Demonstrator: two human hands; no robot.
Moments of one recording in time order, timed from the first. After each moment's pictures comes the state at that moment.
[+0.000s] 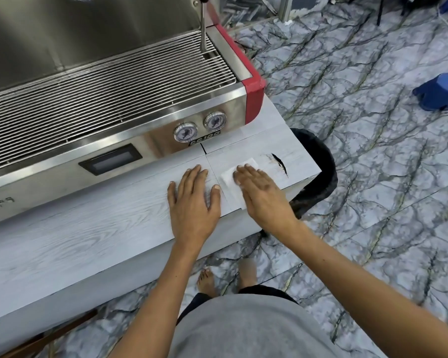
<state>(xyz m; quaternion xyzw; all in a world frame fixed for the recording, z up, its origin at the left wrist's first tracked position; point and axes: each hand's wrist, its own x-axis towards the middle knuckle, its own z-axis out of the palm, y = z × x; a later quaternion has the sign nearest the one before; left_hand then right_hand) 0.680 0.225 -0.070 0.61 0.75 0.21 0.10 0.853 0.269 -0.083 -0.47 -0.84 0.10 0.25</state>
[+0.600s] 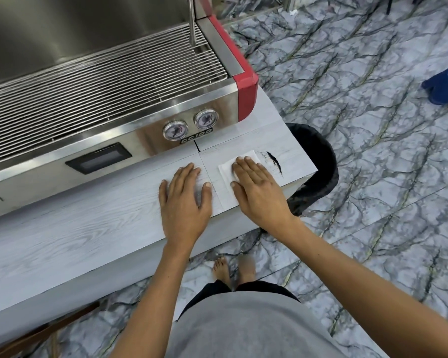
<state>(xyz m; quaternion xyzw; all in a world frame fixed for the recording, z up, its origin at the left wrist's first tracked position) 0.684 0.226 -0.070 0.60 0.76 0.24 0.10 0.858 0.278 -0.084 -0.49 -0.83 0.09 0.23</state>
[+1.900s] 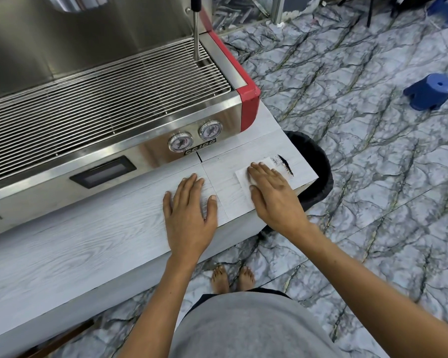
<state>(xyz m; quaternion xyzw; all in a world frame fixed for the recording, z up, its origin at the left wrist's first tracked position) 0.677 0.223 -0.070 0.62 0.75 0.21 0.12 0.880 0.283 -0.078 -0.51 -0.82 0.12 0.23</state>
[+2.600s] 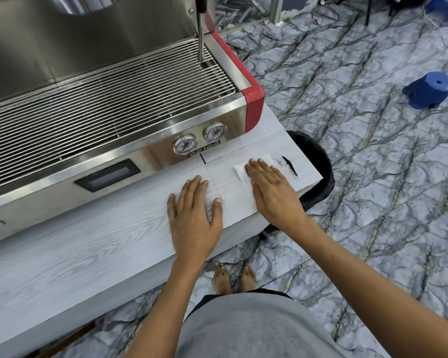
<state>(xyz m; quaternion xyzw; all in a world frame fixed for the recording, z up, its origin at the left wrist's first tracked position) 0.677 0.224 -0.071 0.62 0.75 0.21 0.12 0.867 0.295 -0.080 -0.52 -0.82 0.10 0.20</state>
